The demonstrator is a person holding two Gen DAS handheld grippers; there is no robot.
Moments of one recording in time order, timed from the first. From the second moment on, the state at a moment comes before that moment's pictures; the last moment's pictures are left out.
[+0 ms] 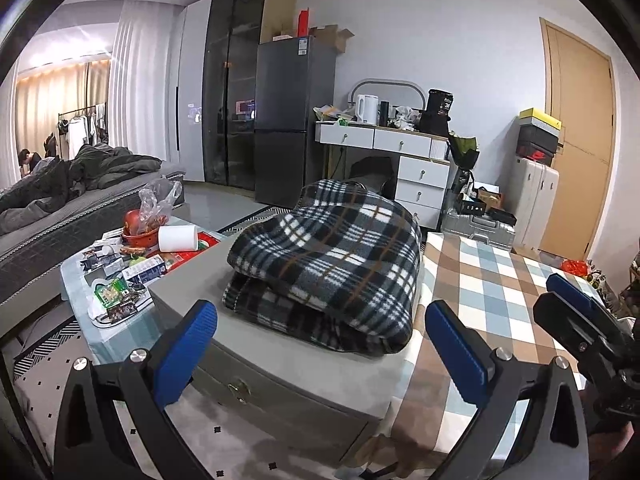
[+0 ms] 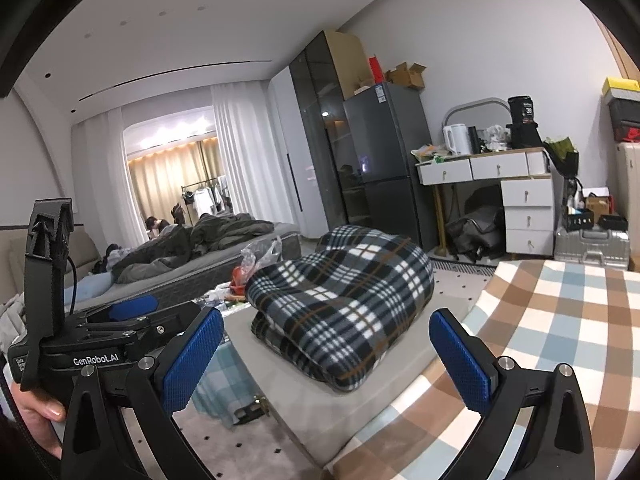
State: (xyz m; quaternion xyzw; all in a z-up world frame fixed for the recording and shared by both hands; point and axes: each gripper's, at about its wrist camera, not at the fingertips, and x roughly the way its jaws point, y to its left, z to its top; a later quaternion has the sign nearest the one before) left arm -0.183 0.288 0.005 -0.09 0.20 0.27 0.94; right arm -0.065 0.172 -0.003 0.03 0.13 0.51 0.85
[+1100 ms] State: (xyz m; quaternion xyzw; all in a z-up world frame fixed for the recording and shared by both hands) left arm -0.189 0.278 0.007 -0.08 0.20 0.26 0.94; right arm -0.072 0.163 0.002 0.06 0.13 0.51 0.85
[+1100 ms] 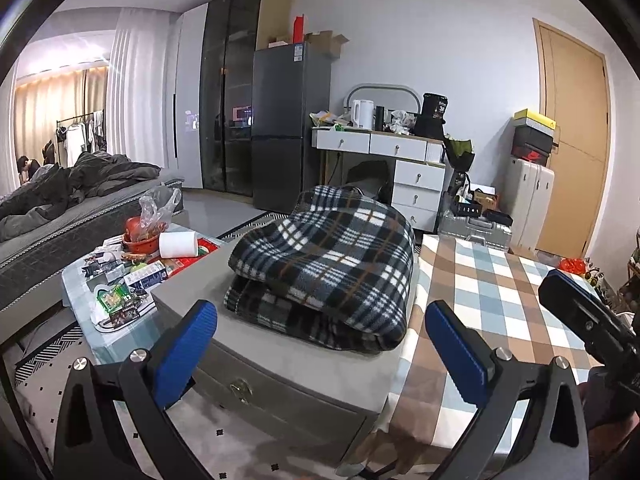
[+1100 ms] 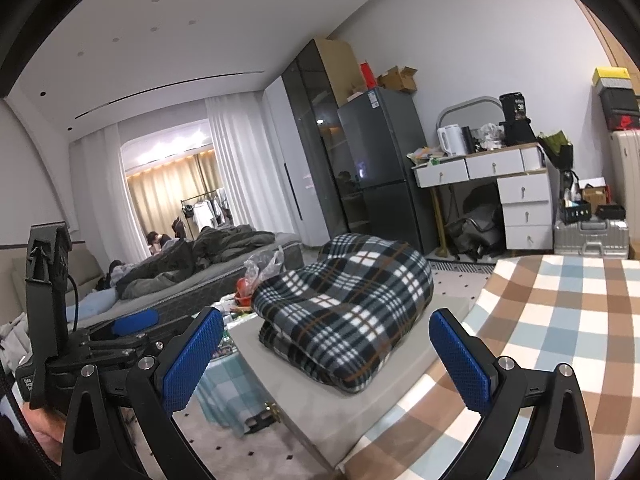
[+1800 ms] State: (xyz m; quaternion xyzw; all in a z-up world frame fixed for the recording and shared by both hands) left arm -0.193 0.272 0.004 -0.07 0.20 0.26 0.94; right arm -0.078 0.161 0.001 0.06 0.12 0.51 0.85
